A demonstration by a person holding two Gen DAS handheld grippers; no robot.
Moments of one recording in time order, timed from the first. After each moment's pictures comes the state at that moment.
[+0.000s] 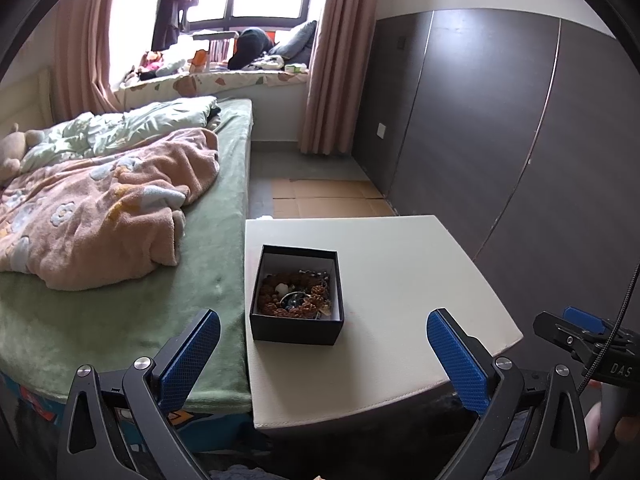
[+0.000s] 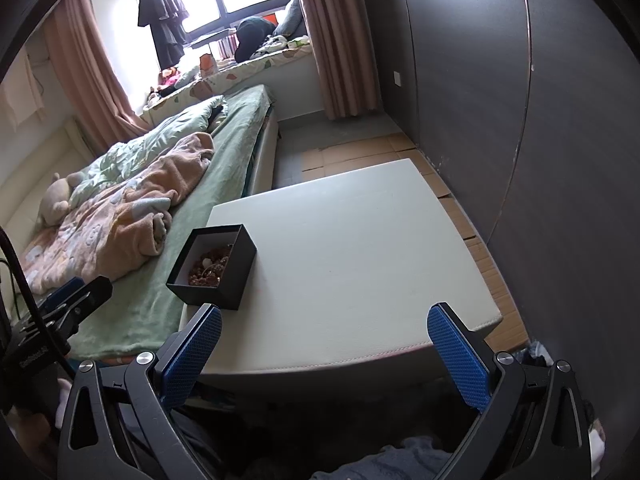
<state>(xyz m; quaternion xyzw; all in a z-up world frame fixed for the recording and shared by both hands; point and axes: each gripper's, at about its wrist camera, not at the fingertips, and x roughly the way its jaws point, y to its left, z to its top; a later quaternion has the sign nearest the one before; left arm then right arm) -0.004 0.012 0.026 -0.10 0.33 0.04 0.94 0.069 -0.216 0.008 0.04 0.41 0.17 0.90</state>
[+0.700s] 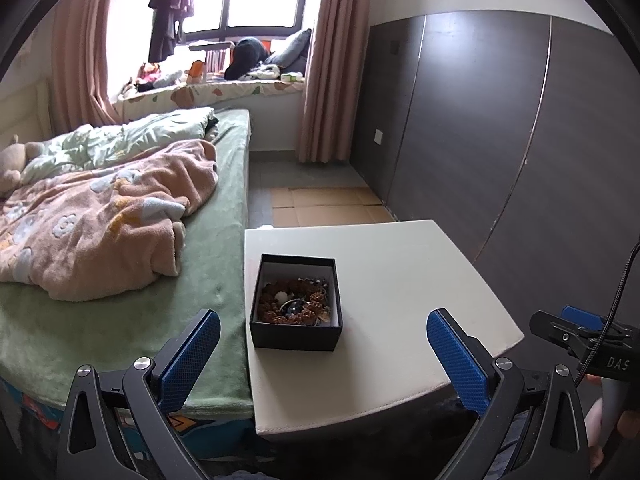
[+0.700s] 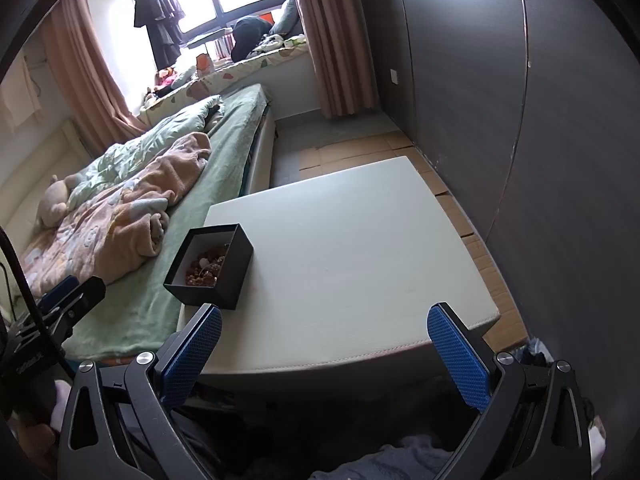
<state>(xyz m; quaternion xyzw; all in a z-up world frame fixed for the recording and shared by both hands) -0.006 0.007 0.030 -0.08 0.32 0.04 0.94 0.070 -0.219 0.007 0.04 0.41 0.17 0.90</state>
